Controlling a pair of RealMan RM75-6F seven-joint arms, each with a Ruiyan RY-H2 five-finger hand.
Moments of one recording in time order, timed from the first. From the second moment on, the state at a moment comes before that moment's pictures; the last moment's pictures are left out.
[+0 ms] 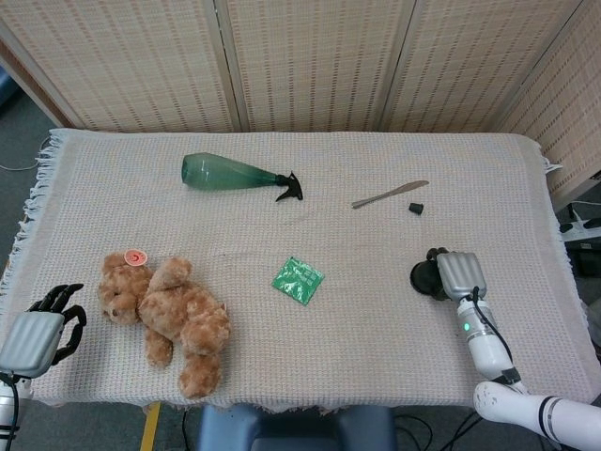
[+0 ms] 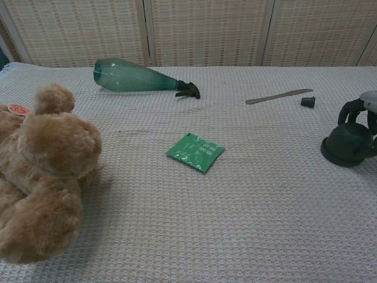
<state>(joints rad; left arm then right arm) -0.17 -1.10 0.00 -1.60 1.51 1.37 0.13 0.58 -1.39 0.10 -1.48 -0.85 1.06 -0.54</state>
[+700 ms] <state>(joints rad) -0.17 -1.10 0.00 -1.60 1.51 1.38 0.12 0.47 -1.20 0.05 -1.71 -1.09 1.21 -0.45</state>
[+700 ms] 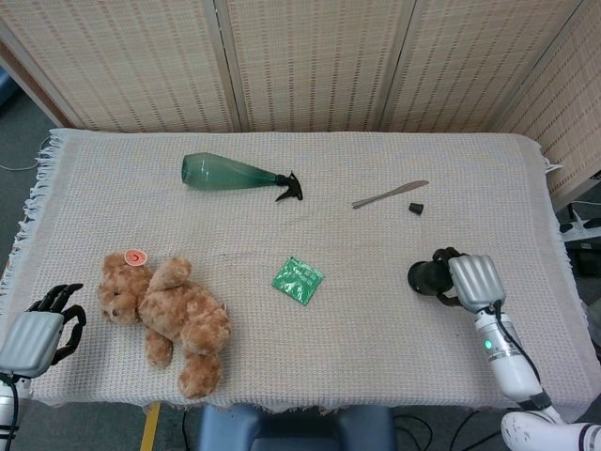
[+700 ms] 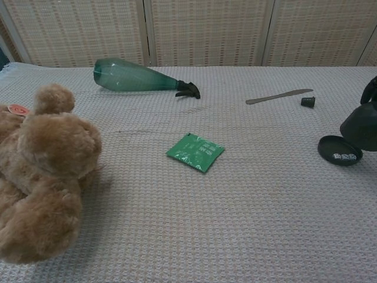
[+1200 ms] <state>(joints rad) -0.17 -1.10 0.00 -1.60 1.51 1.37 0.12 0.40 -1.13 -0.04 -1.64 -1.11 1.10 -0.38</state>
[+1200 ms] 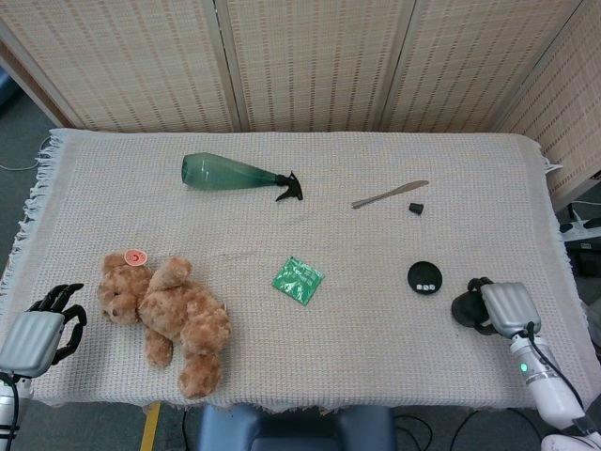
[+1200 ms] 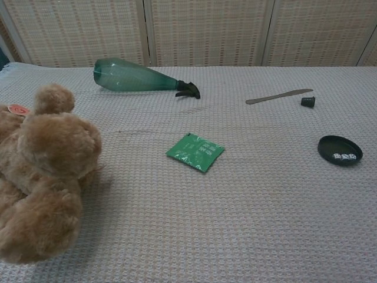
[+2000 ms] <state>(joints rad) -0.17 -1.09 0.00 -1.60 1.52 1.38 0.11 0.20 -1.05 -0.05 -1.72 -1.38 1.42 -0.16</state>
